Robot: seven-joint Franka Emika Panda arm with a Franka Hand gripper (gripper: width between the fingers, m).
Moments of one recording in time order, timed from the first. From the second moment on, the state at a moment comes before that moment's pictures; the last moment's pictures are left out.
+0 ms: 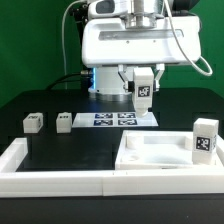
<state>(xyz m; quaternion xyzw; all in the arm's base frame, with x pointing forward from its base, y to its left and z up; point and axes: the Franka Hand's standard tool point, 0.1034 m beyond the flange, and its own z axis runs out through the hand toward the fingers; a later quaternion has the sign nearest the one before) 0.533 0.016 0.122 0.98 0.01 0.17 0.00</state>
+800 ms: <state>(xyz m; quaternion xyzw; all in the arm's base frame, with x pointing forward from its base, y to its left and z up) 0.579 0.002 0.114 0.98 0.03 0.20 0.02</state>
